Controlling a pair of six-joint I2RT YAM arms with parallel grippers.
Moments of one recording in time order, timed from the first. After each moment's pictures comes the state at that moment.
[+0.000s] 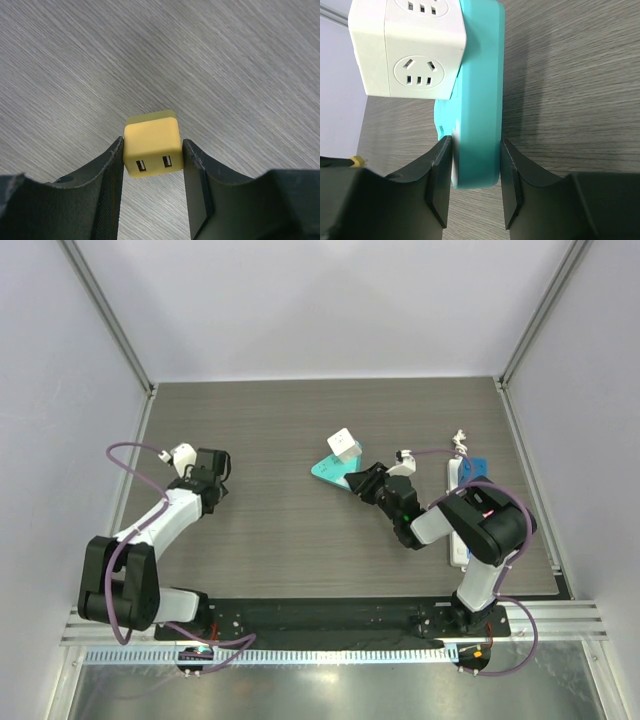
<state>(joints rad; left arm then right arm) -0.19 1.33 0.76 -0.41 -0.55 -0.76 0.57 1.78 0.47 1.05 0.15 0.87</state>
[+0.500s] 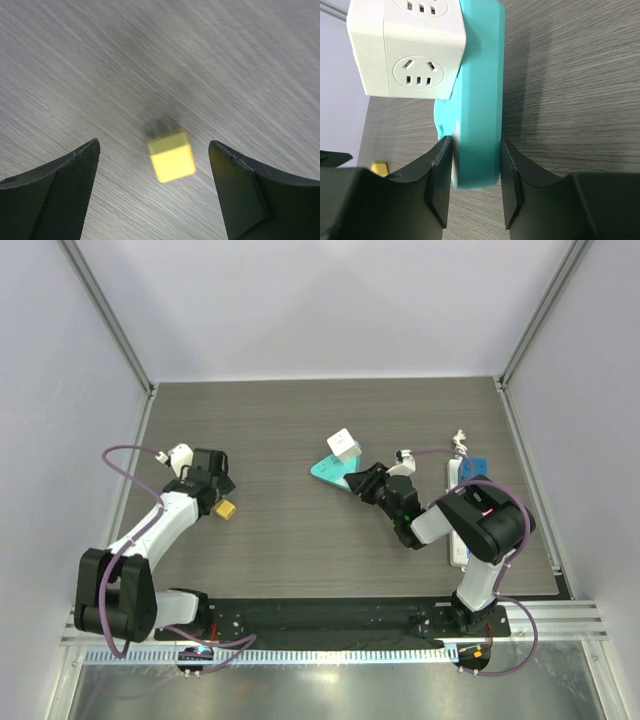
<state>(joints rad) -0.19 1.30 0.75 -0.44 -0.53 -0.78 0.56 1.79 0.47 1.07 0.12 0.87</state>
